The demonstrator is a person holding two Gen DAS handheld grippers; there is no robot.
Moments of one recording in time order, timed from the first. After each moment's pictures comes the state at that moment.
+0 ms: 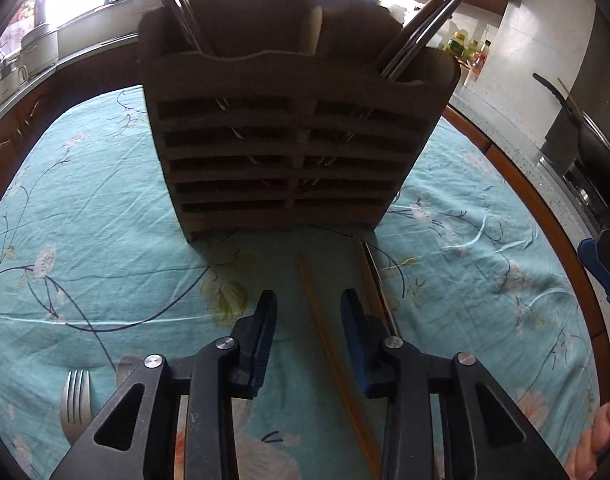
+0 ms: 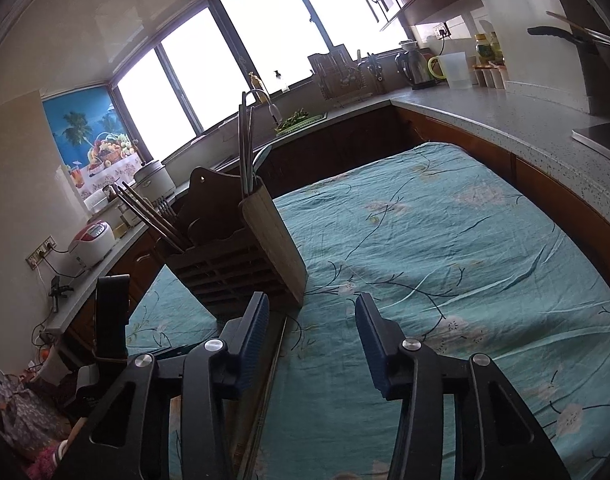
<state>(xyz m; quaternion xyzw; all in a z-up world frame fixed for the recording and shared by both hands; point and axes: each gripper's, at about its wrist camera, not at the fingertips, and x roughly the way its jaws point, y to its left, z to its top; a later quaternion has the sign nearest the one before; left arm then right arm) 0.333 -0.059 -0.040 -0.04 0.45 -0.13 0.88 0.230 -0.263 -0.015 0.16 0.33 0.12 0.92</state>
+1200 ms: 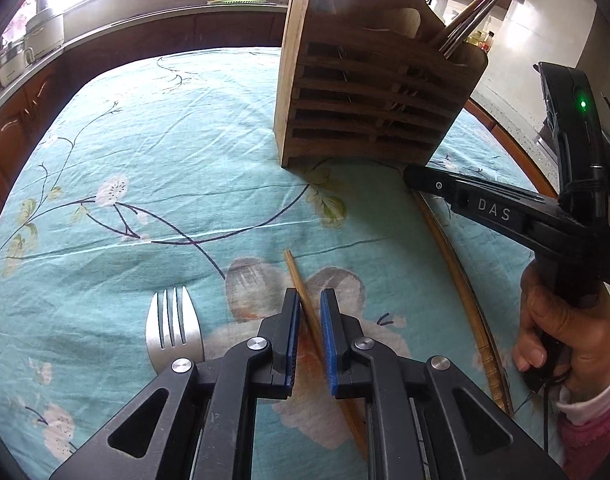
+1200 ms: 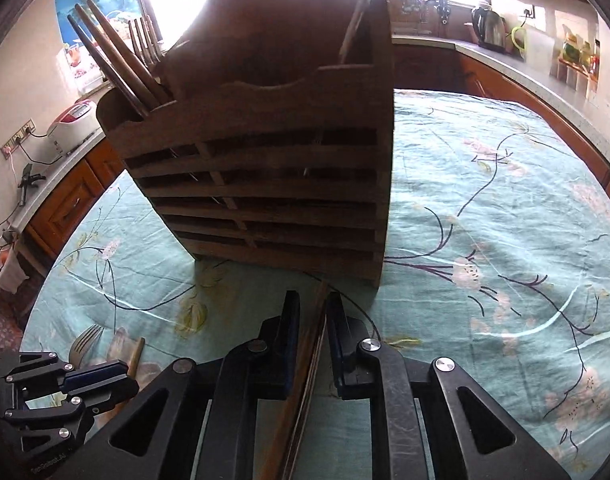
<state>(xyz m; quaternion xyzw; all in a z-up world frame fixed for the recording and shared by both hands) 0.292 0.016 -0.053 -0.05 0.47 -0.13 0.87 0.318 -0.143 -0.088 0.01 0.46 0.16 0.87</state>
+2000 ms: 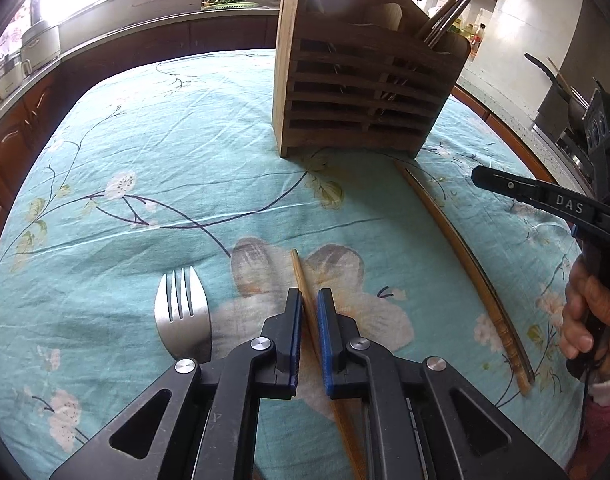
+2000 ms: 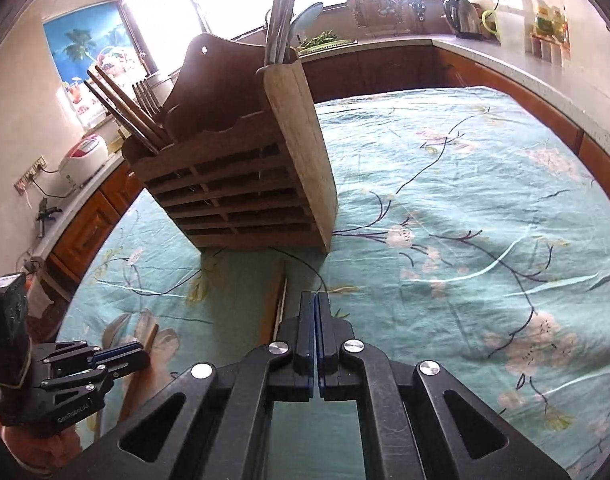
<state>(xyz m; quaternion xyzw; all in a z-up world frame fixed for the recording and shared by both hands) 0.272 0.019 -0.052 -0.03 0.47 -0.13 0.87 0.260 -0.217 -0.060 0.09 0.45 0.17 0.87</state>
